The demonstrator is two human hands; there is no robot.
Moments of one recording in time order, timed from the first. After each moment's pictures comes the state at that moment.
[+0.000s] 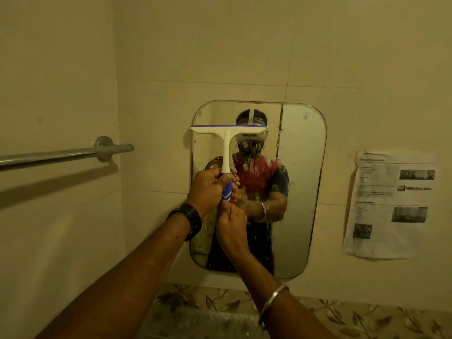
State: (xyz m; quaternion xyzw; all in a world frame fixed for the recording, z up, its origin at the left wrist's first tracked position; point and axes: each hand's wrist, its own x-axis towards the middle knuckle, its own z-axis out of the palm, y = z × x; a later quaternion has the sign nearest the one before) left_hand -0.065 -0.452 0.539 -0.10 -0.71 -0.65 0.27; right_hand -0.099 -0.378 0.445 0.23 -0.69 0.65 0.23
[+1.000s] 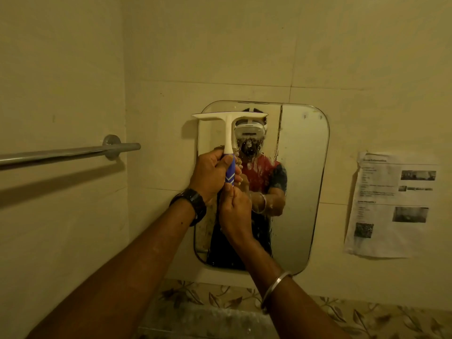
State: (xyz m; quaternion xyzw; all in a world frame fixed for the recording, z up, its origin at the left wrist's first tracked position) left_hand -0.045 -0.452 0.570 -0.13 -0.70 -0.63 0.31; right_hand -0.084 -0.380 0.479 0.28 -0.67 0.63 0.29
